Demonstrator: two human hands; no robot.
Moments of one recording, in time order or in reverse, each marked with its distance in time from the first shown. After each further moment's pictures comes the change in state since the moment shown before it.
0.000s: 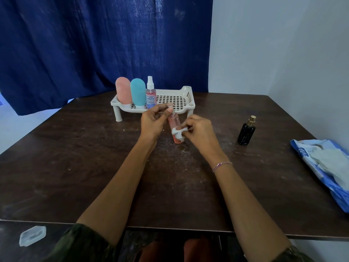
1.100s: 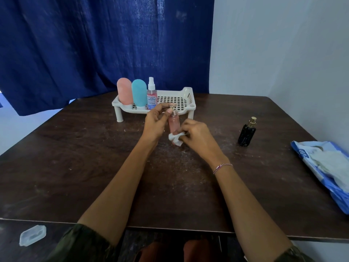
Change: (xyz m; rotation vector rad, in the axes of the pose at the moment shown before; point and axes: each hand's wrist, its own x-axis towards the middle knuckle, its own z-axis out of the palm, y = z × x) left_hand 0.000 0.000 -0.001 0.062 -0.124 0.061; right_hand -0.002 0.000 0.004 -0.042 -0.088 -0.134
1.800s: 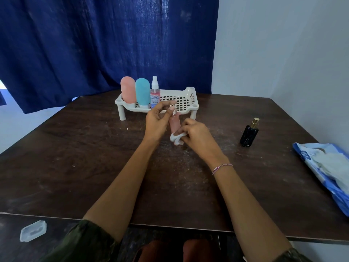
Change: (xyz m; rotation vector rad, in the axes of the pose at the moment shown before) left_hand 0.000 0.000 -0.001 -0.031 0.069 0.033; right_hand 0.002 -0.006 0.004 -0.106 -0.100 0.008
